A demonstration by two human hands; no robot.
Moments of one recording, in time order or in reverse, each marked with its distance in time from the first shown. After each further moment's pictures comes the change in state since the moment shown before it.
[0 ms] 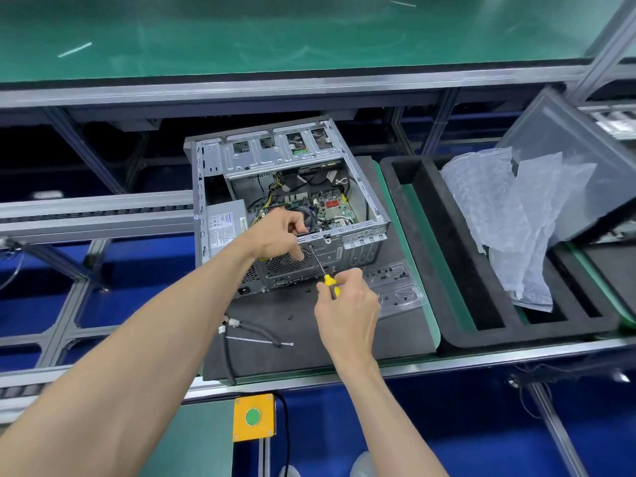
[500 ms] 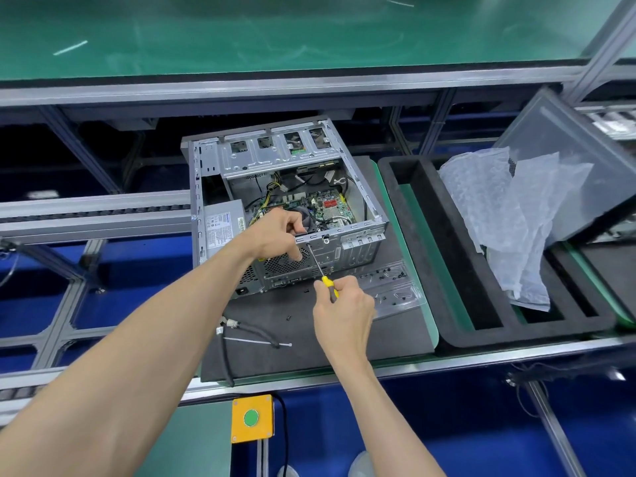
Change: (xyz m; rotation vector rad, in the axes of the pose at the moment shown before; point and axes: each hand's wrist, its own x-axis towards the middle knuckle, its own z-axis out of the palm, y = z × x) left_hand 0.001 -0.001 0.000 -0.006 -0.014 0.003; right_hand 0.000 0.000 0.003 0.106 -0.095 0.146
